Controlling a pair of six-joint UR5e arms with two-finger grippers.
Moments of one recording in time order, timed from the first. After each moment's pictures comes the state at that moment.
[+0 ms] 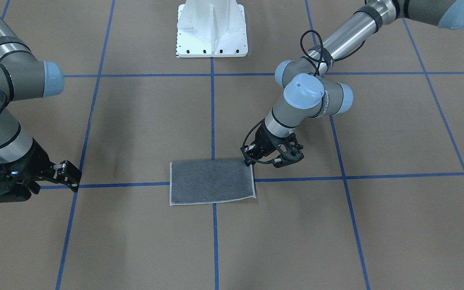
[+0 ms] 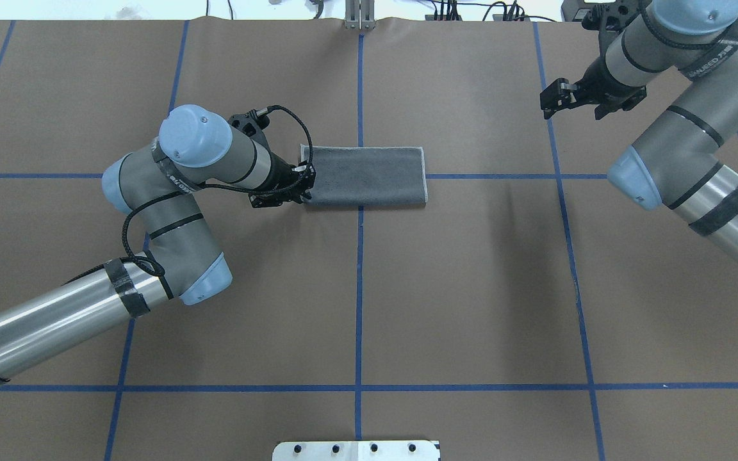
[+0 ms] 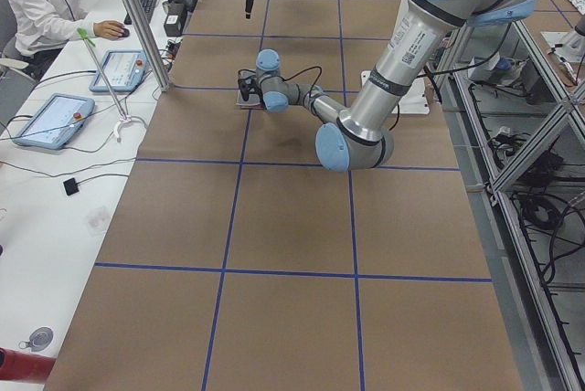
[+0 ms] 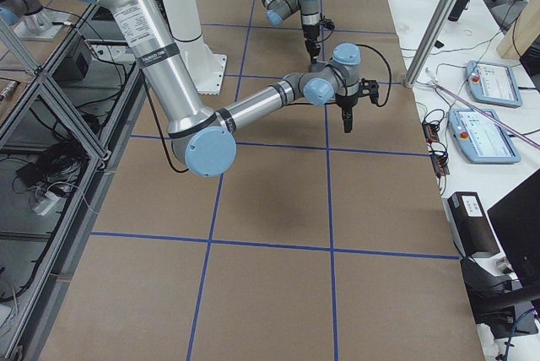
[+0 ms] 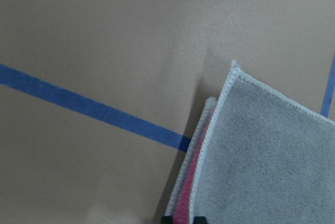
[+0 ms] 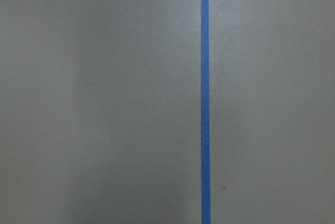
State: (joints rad) left arm -0.65 -2.25 -1.28 -2.28 -1.97 -1.63; right arm 1.00 -1.10 1.53 -1.32 2.07 0.84
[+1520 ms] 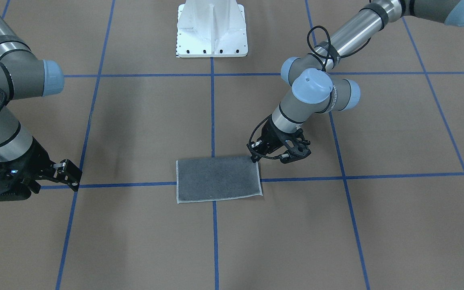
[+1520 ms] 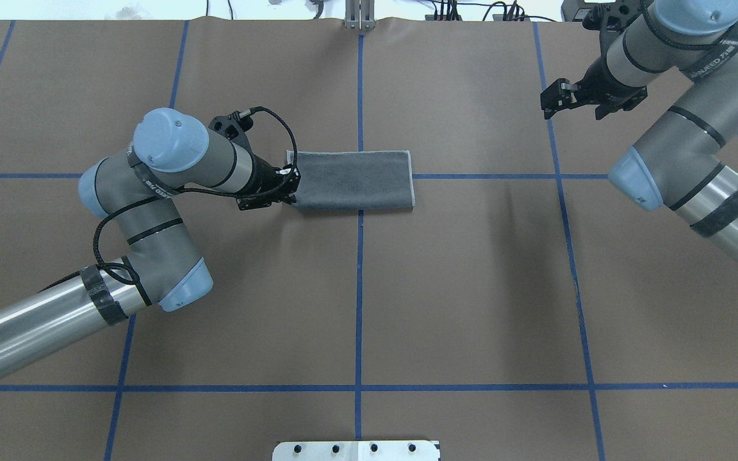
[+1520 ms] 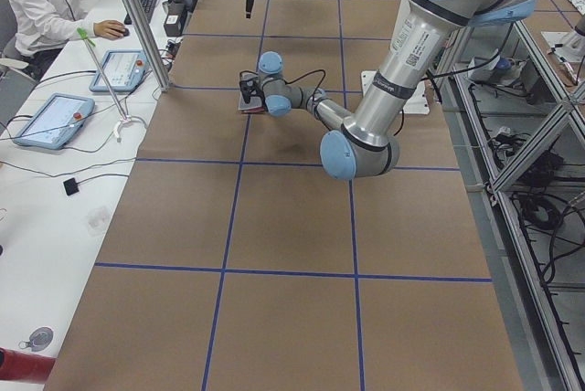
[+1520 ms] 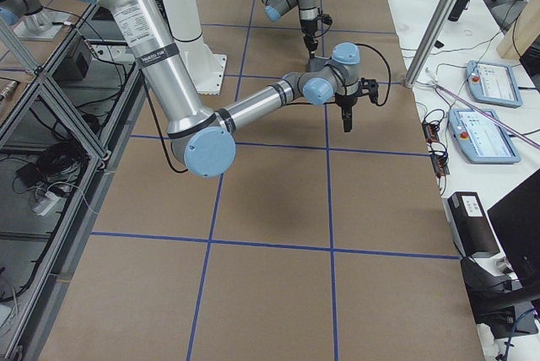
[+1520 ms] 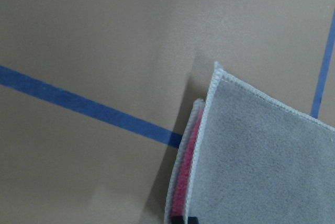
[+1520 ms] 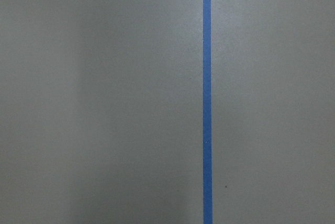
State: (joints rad) left arm -0.66 -2.18 -1.36 -2.28 -1.97 -1.62; right arm 1.00 -1.11 1.54 -1.32 2.07 0.84
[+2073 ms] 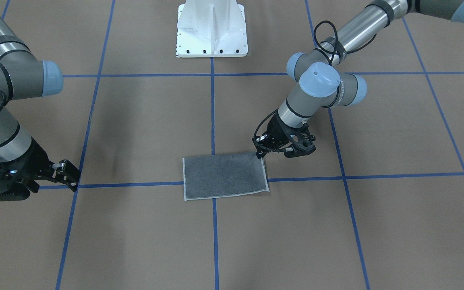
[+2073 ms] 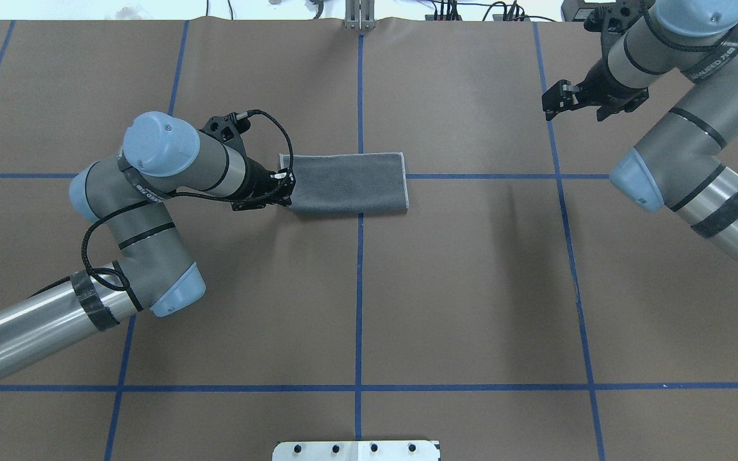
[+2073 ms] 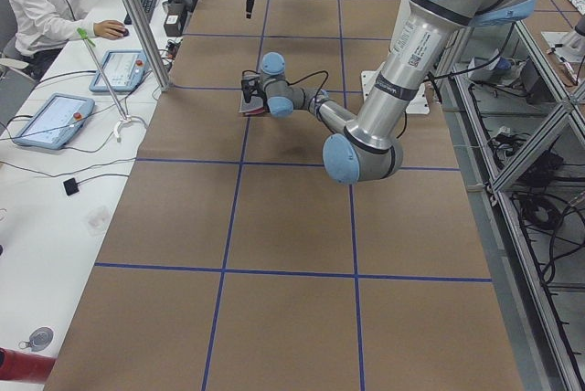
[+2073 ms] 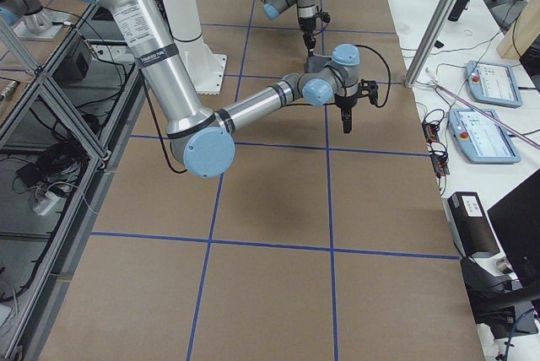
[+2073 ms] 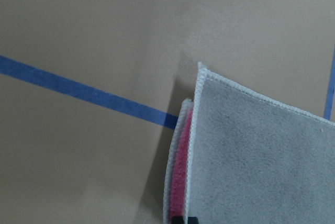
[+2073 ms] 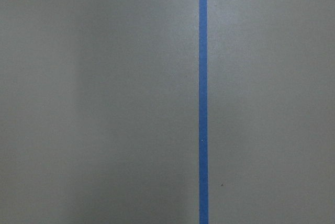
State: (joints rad) left arm -0.65 -2.16 -1.40 -2.28 -1.96 -1.56; right arm 1.00 -1.11 1.54 -1.32 2.07 0.84
